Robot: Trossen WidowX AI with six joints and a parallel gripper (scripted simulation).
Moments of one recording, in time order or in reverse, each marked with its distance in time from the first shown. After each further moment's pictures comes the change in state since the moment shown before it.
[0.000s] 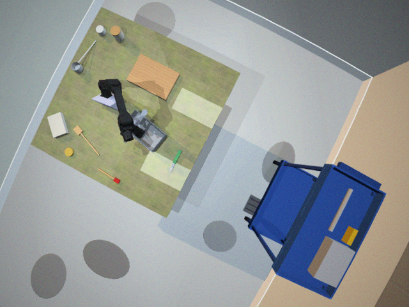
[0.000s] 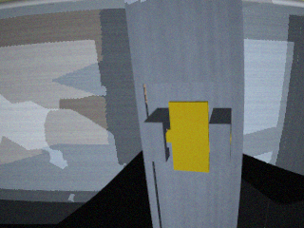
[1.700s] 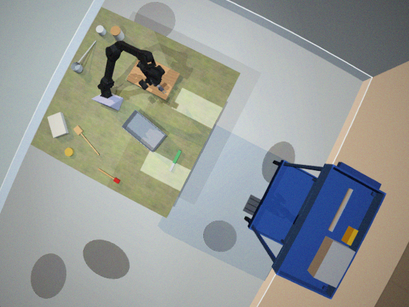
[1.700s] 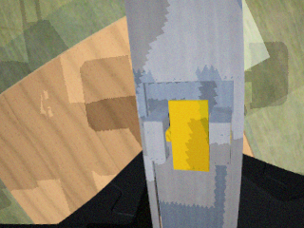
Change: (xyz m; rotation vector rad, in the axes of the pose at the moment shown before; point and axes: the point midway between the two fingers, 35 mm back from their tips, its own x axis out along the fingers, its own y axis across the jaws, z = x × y) arm -0.027 -0.057 -0.354 -1.297 -0.049 0.064
